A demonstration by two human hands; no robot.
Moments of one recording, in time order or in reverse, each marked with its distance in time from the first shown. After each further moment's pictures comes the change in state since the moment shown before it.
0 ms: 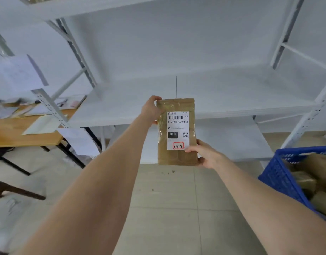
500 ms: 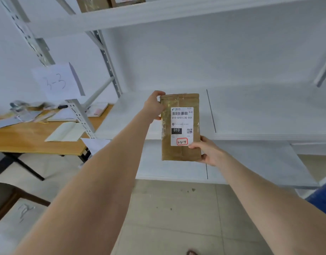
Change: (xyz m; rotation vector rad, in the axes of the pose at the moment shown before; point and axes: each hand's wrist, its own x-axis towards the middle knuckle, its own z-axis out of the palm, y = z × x) left_hand 0.105 -0.026 -0.165 -0.019 0.060 0.093; right_hand 0.103 -0.084 0.151 -0.001 0.021 -0.084
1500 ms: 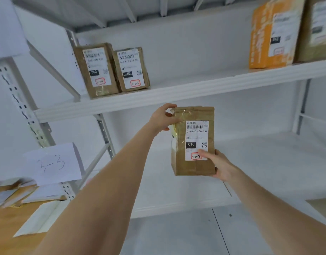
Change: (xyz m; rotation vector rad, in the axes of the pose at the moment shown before) left_hand 0.094 0.134 -0.090 0.068 -0.171 0.449; right_hand 0.038 -0.160 0.037 0.196 0.165 -0.338
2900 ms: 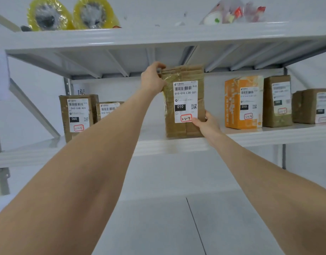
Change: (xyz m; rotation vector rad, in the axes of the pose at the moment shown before) left_hand 0.114 0.222 -0.046 0.017 0.531 0.397; right_hand 0.036 -0.267 -0.012 -0.347 0.208 -0.817
